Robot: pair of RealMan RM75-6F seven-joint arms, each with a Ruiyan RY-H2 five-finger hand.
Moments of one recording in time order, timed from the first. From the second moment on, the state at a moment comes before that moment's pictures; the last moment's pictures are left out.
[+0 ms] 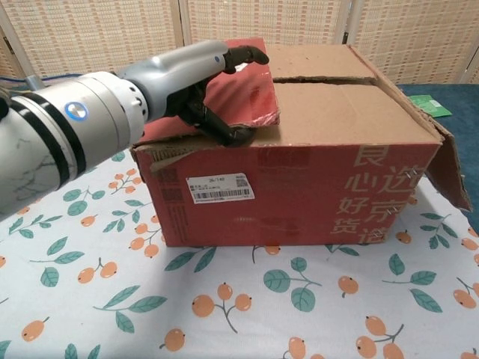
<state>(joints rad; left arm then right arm) -0.81 -1.73 -0.33 -1.93 0.92 1.26 0.74 -0.09 -0.99 0.04 -1.60 -1.68 1.88 0.59</state>
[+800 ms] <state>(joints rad) -0.74 -1.72 -0.28 -1.92 1.31 1.54 0.79 -0.10 -0.99 0.03 -1.61 -1.70 1.86 0.54</state>
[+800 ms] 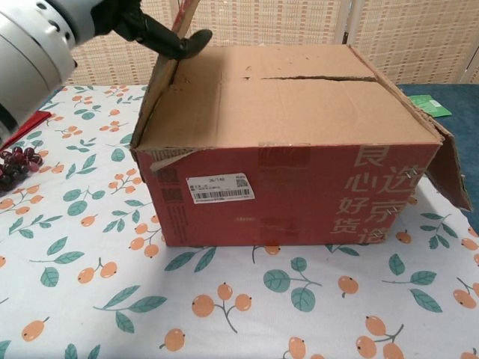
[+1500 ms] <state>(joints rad) -0.52 -1.55 -0.32 -1.94 1.32 1.73 0.74 -0.07 -1.01 0.03 -1.65 -1.70 1.80 0.43</state>
